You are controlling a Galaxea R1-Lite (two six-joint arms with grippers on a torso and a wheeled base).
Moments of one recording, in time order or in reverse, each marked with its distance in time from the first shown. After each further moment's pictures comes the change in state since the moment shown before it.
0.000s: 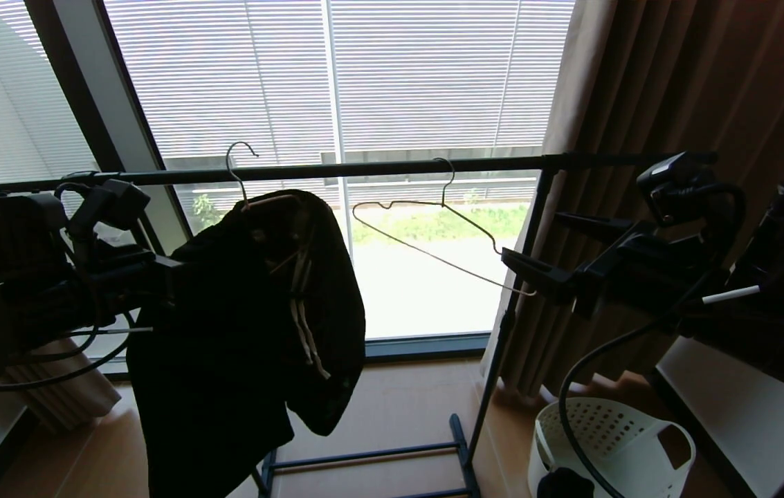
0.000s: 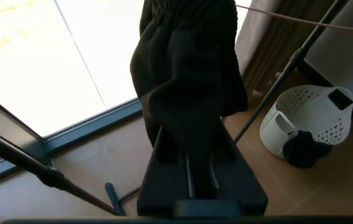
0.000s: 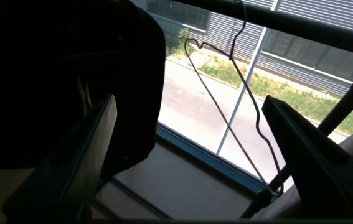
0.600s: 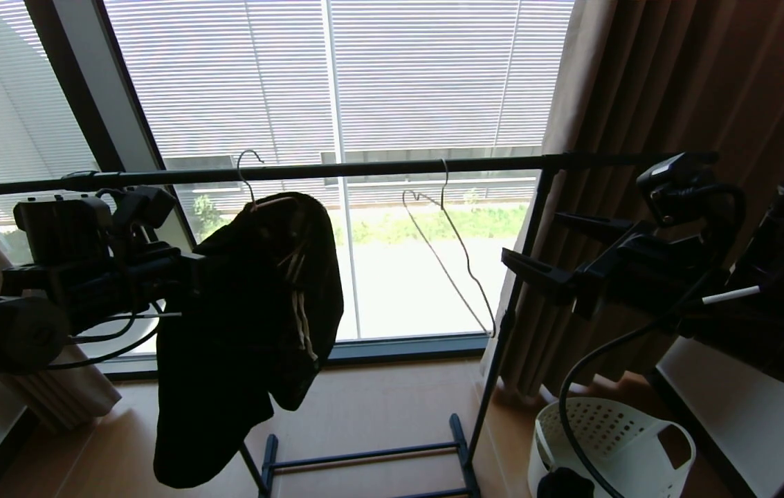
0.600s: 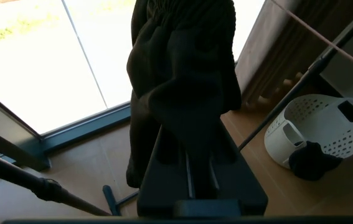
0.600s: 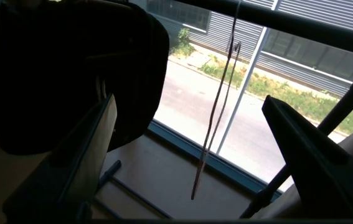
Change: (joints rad) left arm 0.003 0.164 -0.103 -0.055 0.025 -0.039; right arm 0.000 0.000 0.001 0.000 0.000 -0.001
